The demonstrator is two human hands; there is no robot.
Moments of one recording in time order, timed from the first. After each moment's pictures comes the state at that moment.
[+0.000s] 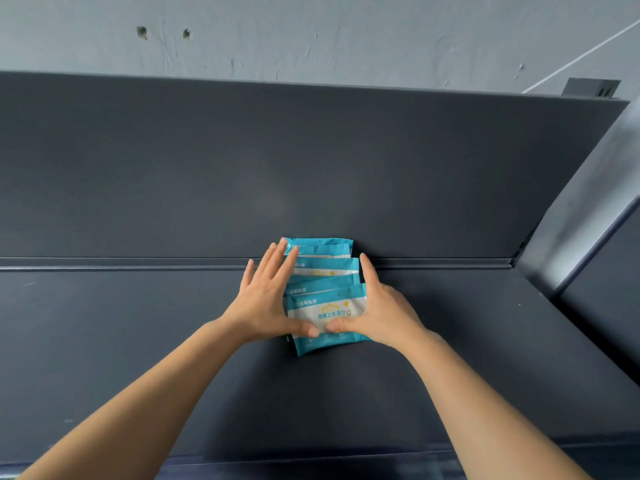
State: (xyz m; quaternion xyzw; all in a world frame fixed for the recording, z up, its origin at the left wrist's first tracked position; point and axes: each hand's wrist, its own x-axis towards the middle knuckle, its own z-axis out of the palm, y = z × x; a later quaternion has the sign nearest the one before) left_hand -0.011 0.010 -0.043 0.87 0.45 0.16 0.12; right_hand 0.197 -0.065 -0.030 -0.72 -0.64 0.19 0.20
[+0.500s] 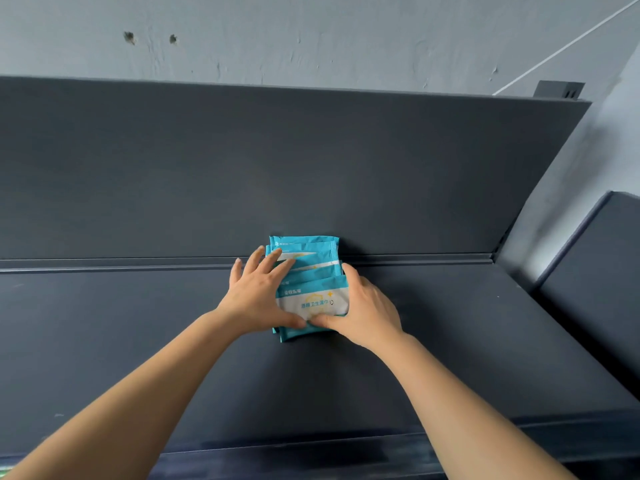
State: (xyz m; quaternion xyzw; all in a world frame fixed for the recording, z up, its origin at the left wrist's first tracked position) left_hand 0.003 -0.001 -0.032 0.86 0.50 0.10 0.05; right_hand 0.190 -0.073 -0.043 -0.73 -0.64 0.08 0.22
